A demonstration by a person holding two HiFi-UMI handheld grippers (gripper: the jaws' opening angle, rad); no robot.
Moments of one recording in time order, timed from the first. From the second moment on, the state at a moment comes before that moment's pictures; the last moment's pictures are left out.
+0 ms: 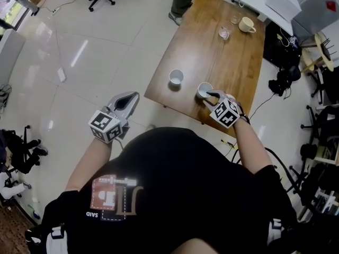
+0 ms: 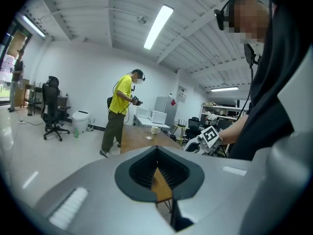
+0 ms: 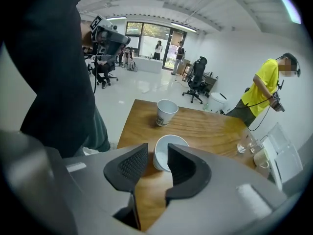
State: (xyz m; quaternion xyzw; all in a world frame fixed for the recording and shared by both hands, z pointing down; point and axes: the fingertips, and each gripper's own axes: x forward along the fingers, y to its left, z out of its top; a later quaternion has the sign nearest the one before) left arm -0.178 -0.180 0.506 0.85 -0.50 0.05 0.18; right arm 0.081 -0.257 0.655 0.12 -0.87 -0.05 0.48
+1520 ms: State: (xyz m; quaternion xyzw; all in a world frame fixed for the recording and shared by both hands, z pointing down) left arm -0.200 -0.183 0.513 0.85 -0.49 0.04 0.18; right arm 0.000 -0.276 0.576 0.07 -0.85 -0.11 0.52
